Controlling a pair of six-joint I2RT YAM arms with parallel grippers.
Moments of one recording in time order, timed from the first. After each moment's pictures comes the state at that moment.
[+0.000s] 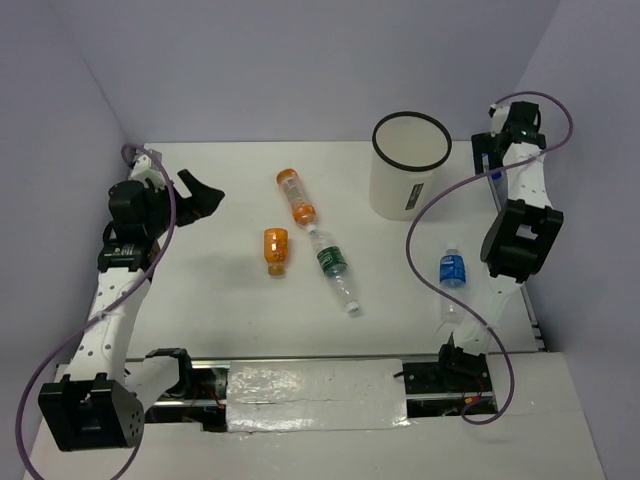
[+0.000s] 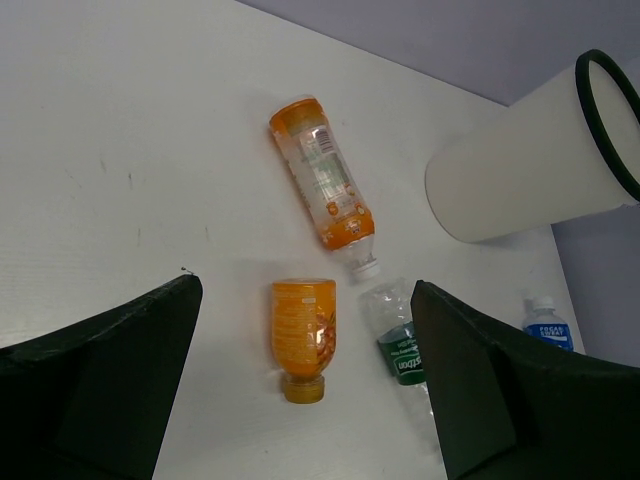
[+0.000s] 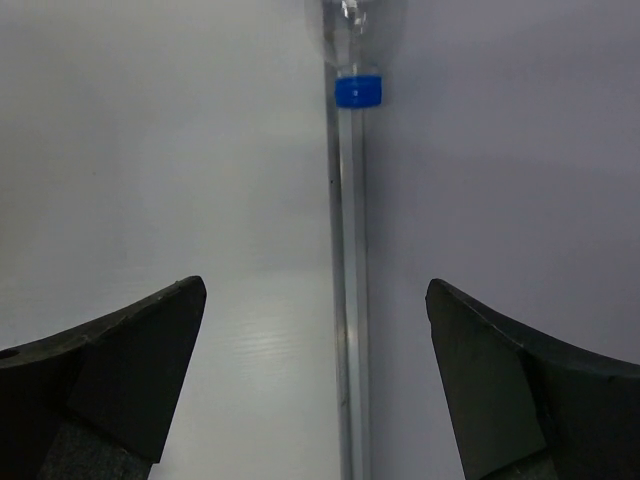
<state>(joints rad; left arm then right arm) 0.08 1.00 0.89 -0.18 0.38 -0.49 -0.34 2.09 1.97 -0.70 0.03 -0.38</state>
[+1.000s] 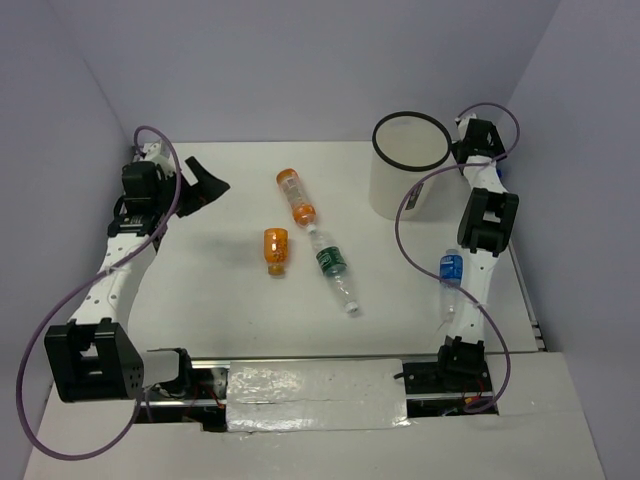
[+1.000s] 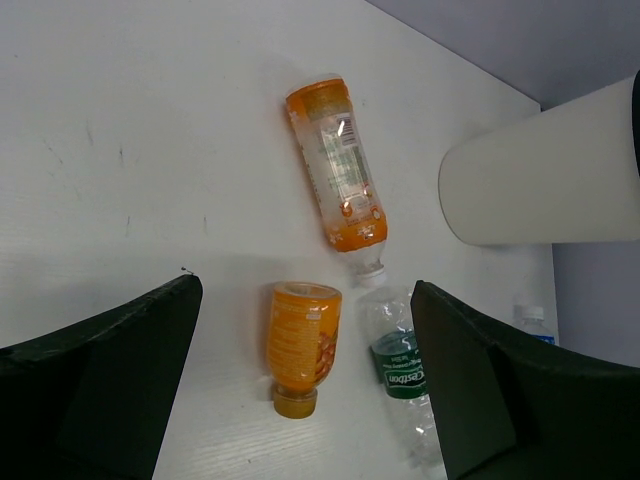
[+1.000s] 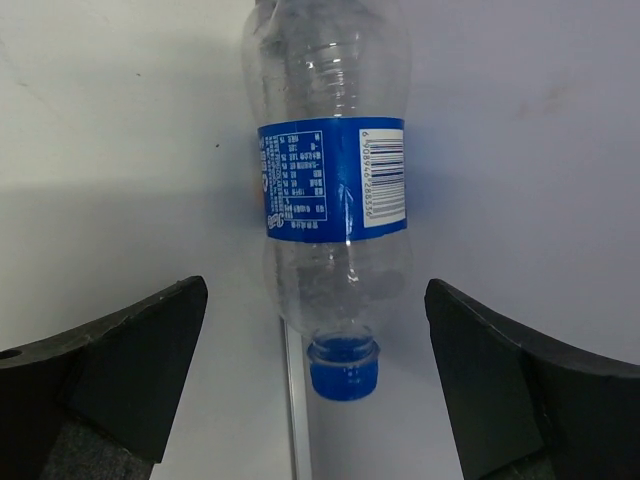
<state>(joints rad) 0.08 1.24 1.01 -0.19 0.39 -0.55 -0.23 2.61 2.26 -0.22 0.38 -0.64</state>
